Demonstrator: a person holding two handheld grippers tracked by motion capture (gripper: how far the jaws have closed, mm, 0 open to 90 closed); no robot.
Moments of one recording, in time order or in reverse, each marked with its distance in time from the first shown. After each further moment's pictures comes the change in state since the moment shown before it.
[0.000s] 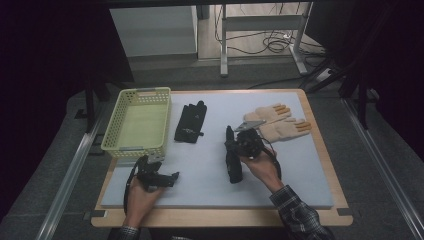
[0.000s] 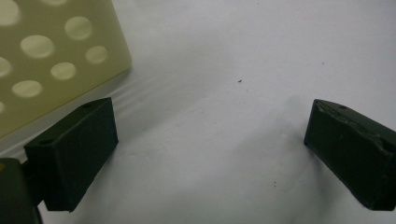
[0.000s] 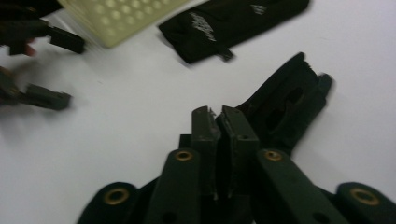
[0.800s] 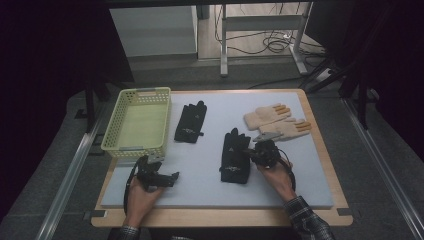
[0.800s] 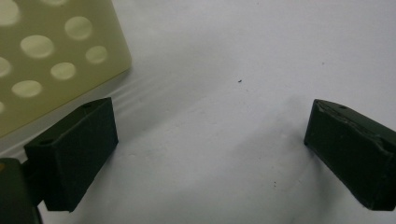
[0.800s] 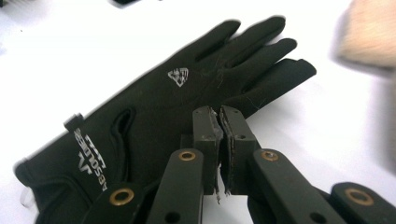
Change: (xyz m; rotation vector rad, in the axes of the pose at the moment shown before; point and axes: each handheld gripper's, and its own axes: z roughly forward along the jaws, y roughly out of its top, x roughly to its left) left arm 0.000 0.000 0.000 -0.003 -0.001 -0.003; right arm -0.035 -0.062 -0.017 0.031 -0.134 0.068
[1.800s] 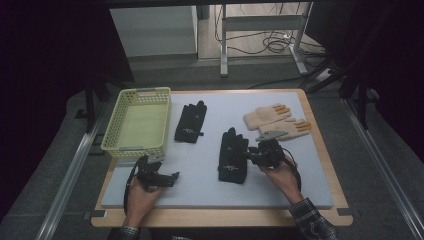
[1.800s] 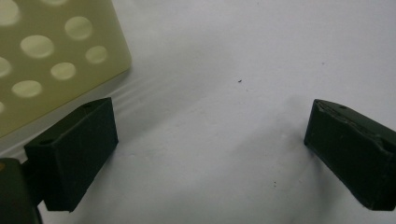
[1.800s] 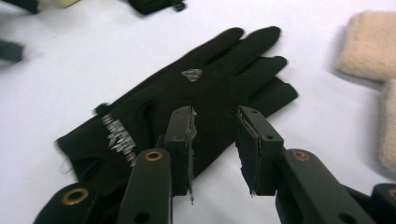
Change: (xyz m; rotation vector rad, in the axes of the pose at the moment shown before) left arm 0.000 0.000 0.000 0.000 0.000 0.000; right arm 0.004 0.007 -0.021 -0.008 0.035 -0.027
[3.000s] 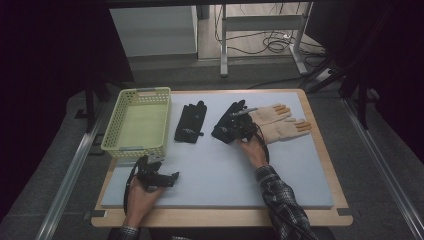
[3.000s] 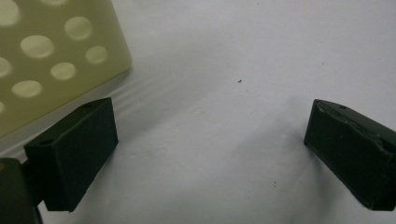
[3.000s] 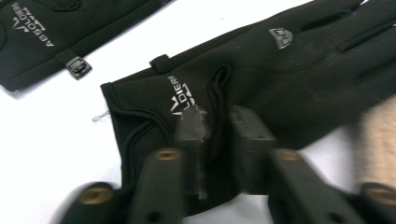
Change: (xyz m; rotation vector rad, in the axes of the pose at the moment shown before) left arm 0.000 0.000 0.000 -0.002 0.000 -0.001; right arm -0.036 0.062 0.115 0.039 -0.124 0.093
